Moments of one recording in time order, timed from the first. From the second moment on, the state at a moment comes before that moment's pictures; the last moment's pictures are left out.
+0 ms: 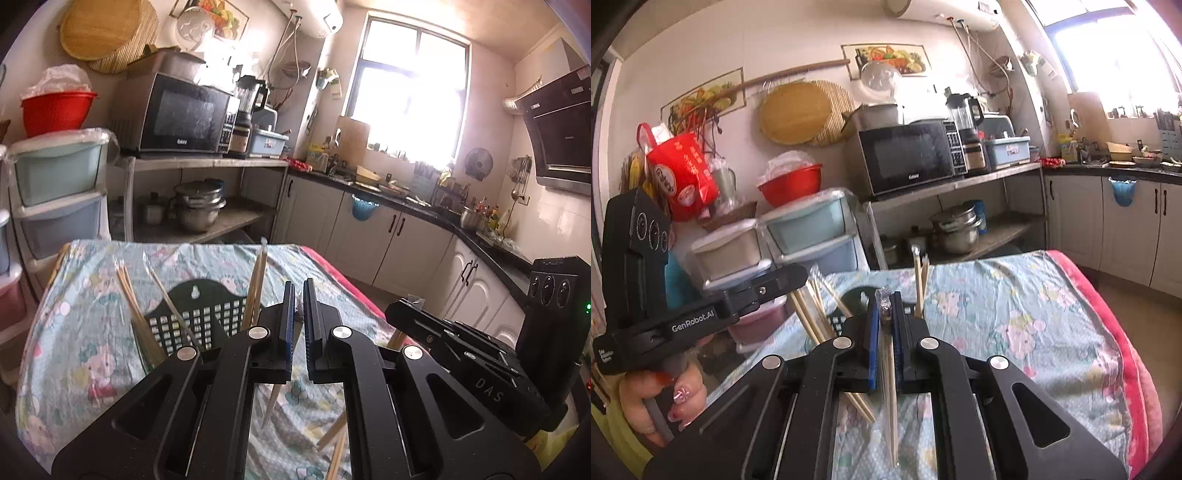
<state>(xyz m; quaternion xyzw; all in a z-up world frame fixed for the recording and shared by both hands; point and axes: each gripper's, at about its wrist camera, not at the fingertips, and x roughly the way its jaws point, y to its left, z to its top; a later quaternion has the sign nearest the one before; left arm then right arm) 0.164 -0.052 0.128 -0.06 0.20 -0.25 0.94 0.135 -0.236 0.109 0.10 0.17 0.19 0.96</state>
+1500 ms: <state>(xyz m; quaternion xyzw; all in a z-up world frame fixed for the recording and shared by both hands) 0.246 -0.032 0.162 -0.05 0.14 -0.17 0.97 0.239 -0.194 0.162 0.04 0.05 0.19 0.98</state>
